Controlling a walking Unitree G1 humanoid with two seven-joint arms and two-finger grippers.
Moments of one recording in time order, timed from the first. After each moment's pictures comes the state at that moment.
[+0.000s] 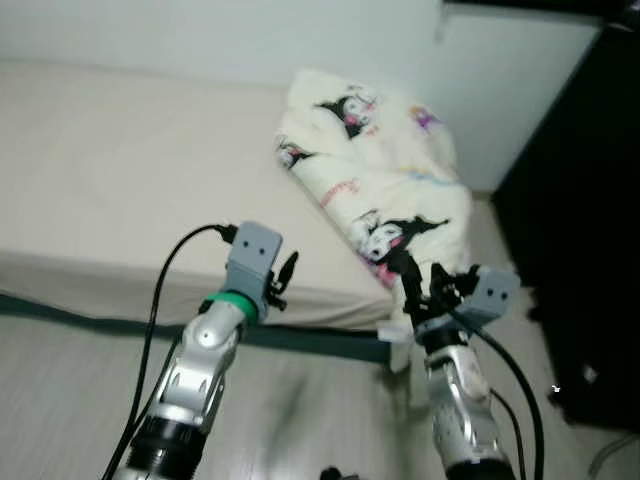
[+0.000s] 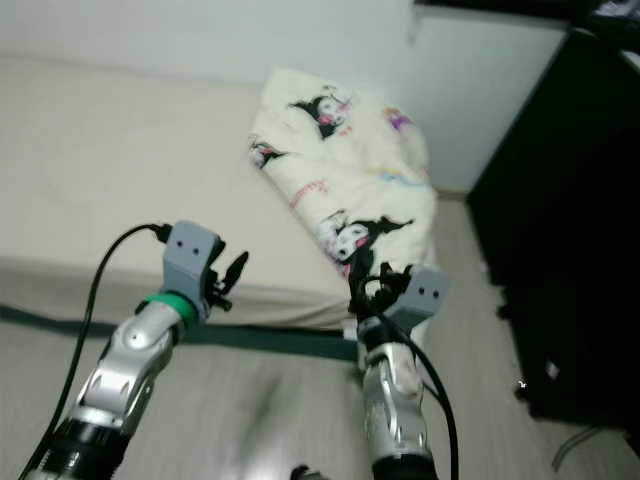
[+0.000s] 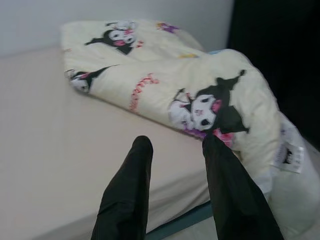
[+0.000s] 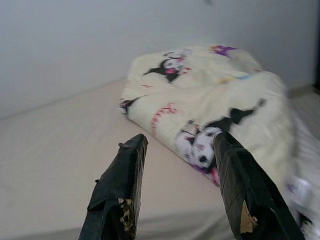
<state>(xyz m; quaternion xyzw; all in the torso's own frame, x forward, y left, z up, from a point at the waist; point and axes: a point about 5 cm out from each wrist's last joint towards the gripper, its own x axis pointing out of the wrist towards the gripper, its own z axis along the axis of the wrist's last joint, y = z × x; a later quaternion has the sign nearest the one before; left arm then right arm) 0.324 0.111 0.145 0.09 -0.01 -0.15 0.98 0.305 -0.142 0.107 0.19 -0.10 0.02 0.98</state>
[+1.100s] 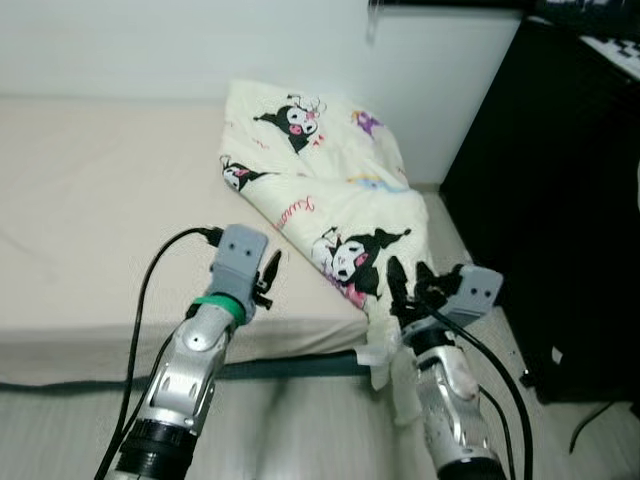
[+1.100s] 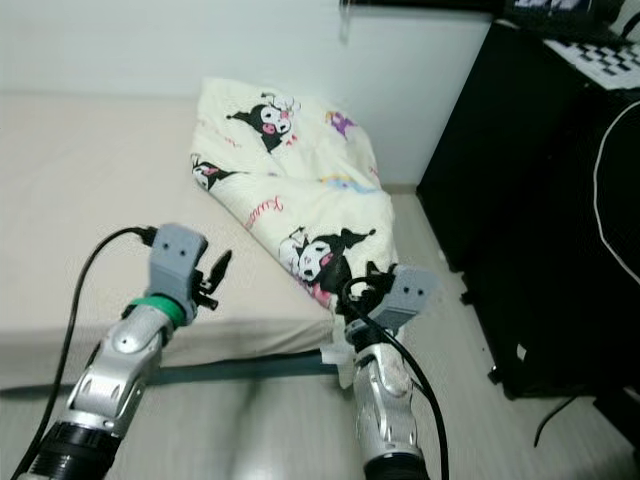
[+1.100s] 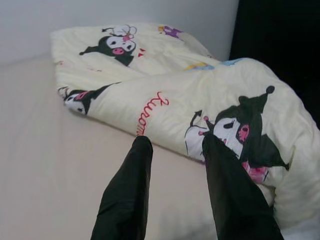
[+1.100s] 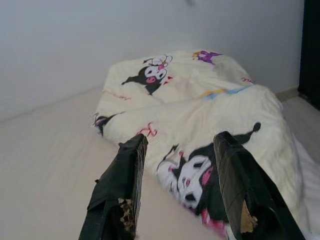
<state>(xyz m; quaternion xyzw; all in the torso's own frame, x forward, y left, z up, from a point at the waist) 0.322 0.115 0.140 0.09 -0.01 -0.14 0.99 0.306 -0.143 0.106 0.18 -0.10 0.03 0.98</state>
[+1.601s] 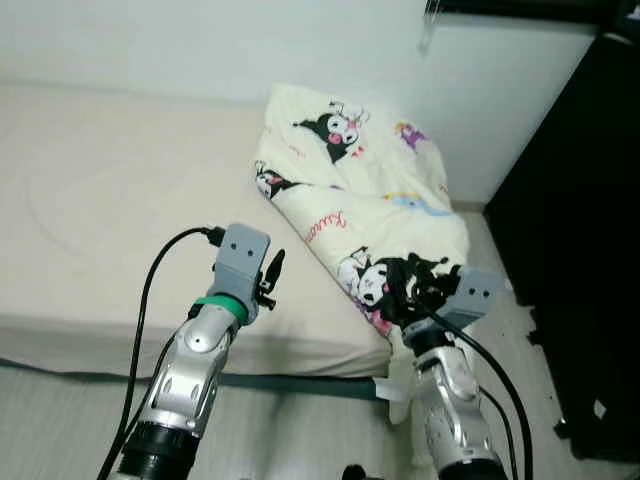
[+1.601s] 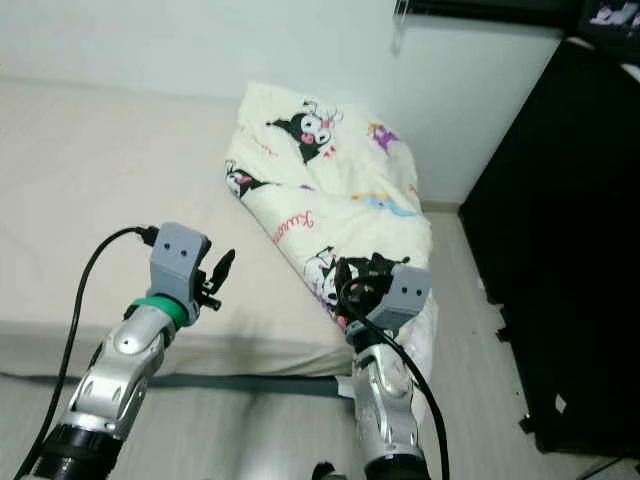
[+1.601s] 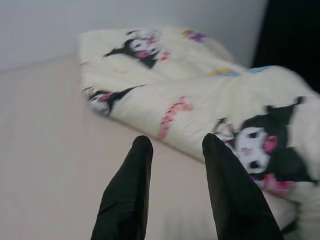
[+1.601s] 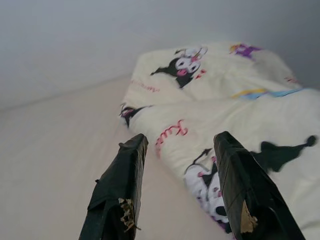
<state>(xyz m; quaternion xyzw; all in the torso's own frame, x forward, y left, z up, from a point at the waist) 0.321 0.116 0.141 0.09 -0.02 -0.14 0.99 0.305 -0.135 0.104 0.17 -0.09 0.04 0.98</state>
